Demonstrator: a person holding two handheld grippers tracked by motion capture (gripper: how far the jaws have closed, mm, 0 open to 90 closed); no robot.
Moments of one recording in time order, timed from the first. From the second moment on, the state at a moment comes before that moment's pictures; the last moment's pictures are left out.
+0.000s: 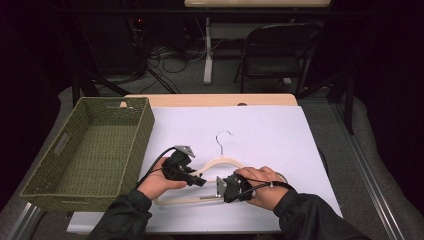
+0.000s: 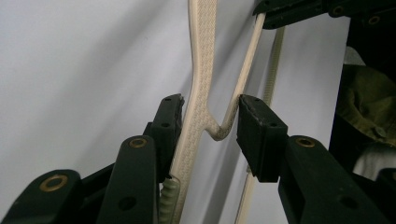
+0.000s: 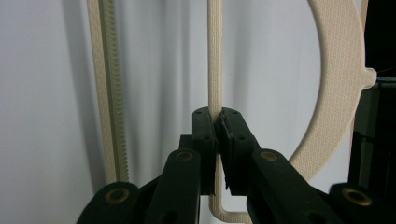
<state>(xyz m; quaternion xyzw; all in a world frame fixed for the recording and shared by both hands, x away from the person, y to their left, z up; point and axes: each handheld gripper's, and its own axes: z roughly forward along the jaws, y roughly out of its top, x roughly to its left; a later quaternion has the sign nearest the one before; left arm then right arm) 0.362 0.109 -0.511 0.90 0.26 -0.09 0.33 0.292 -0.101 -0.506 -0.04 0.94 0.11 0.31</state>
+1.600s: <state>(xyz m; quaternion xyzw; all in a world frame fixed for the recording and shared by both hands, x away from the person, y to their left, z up) 0.351 0.121 -0.507 0.89 0.24 -0.12 0.36 0.296 -0.146 -0.499 0.11 0.93 0.22 0.26</state>
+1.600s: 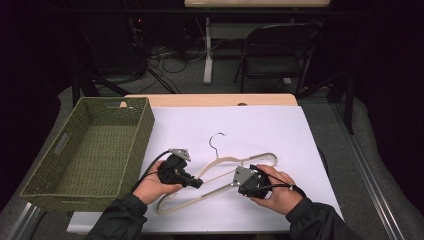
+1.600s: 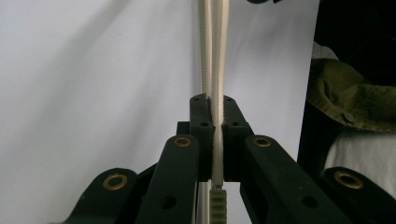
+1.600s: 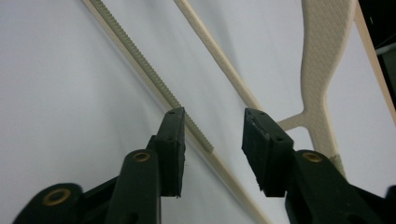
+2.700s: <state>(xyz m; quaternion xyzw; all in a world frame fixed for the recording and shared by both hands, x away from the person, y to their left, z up) 0.332 0.143 -0.480 0.85 0.33 0.02 0.41 0.296 -0.197 -0.515 0.27 0.88 0.31 0.24</state>
